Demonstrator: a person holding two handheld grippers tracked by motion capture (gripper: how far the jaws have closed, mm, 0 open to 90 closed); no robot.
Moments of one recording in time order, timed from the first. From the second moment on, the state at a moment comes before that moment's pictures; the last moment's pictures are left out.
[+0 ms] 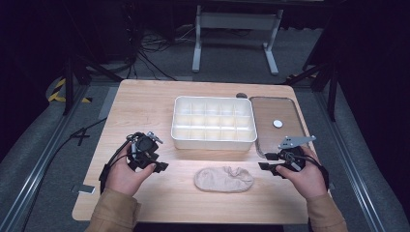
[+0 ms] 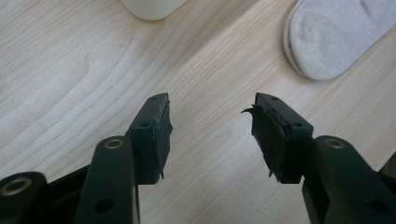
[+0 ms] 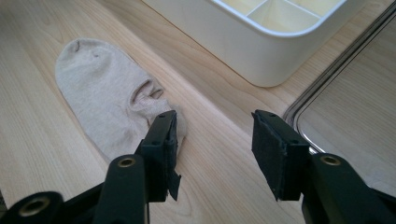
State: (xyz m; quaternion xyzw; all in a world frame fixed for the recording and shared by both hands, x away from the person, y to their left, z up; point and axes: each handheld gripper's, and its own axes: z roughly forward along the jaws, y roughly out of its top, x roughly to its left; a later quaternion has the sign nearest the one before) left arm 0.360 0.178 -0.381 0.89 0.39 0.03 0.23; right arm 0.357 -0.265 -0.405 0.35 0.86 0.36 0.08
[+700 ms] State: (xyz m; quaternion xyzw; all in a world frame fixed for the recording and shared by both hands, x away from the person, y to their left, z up) left arm 0.347 0.146 -0.373 0.90 0.34 0.00 0.28; right arm 0.344 -0.255 -0.408 0.33 0.87 0.36 0.06
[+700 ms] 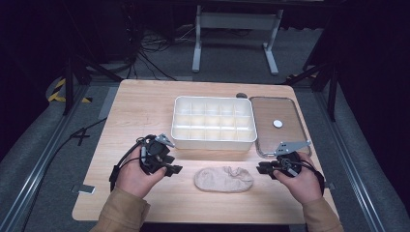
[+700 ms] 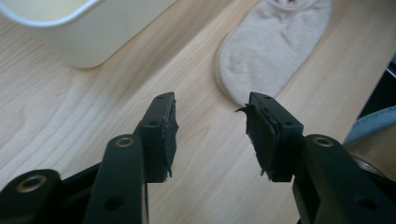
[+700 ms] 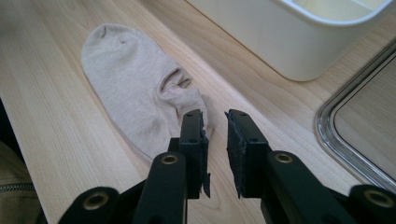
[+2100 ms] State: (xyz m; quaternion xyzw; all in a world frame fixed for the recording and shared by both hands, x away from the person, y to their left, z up) left arm 0.356 0.100 -0.421 0.90 0.37 -0.03 0.25; right arm 0.328 -0.173 -0.449 0.26 0.88 0.39 0.06
